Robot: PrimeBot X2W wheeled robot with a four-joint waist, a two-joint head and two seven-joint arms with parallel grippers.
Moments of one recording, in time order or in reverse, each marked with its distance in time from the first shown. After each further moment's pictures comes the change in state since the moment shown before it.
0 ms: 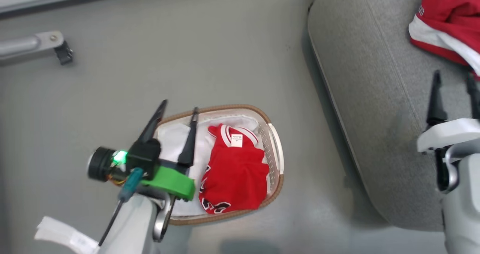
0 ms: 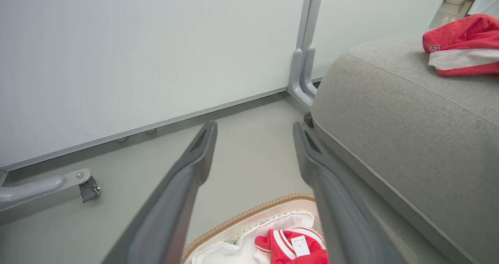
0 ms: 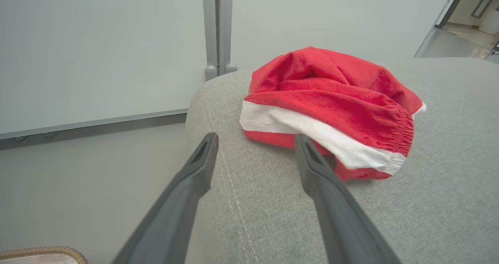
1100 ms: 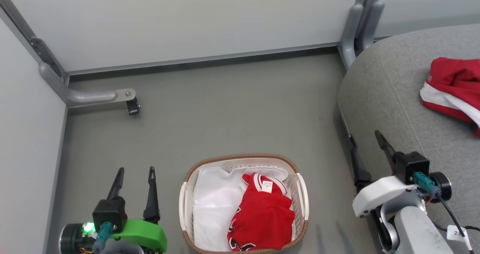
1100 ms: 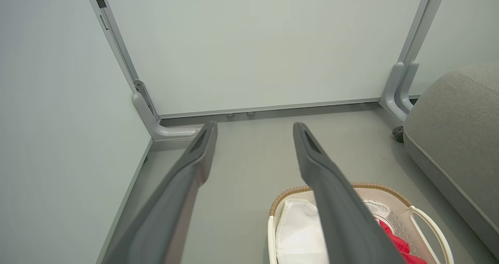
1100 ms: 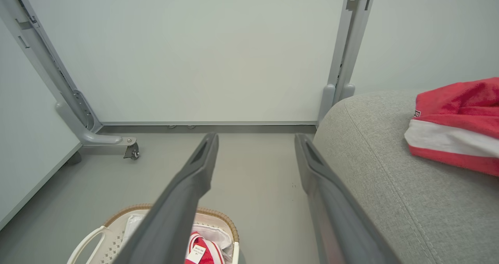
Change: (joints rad) left arm 0.256 -0.019 0.217 0.021 0.007 0.062 0.000; right arm 0.215 0.096 0.292 -0.056 0.039 0.000 0.000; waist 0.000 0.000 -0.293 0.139
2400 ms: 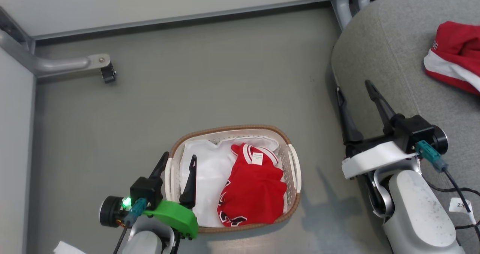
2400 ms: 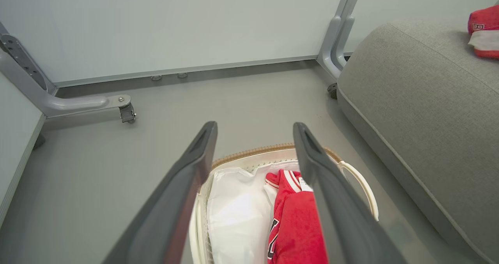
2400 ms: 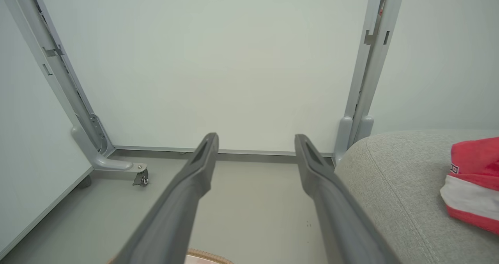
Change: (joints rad) left arm -0.121 -0.002 -0.202 0.123 -0.113 -0.043 0.000; right arm -0.091 0.001 0.073 -0.176 0.012 0.000 0.000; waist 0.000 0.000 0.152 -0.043
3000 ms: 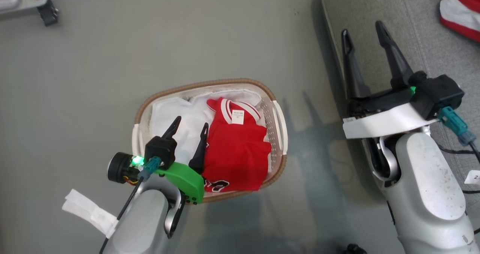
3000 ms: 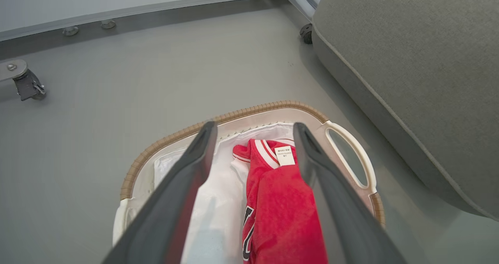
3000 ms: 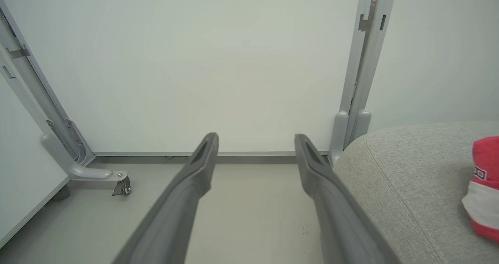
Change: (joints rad) left arm -0.250 -0.002 -0.095 0.184 0.005 -0.035 0.000; right arm -0.142 0.000 0.011 -0.135 0.045 0.000 0.000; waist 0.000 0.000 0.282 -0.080
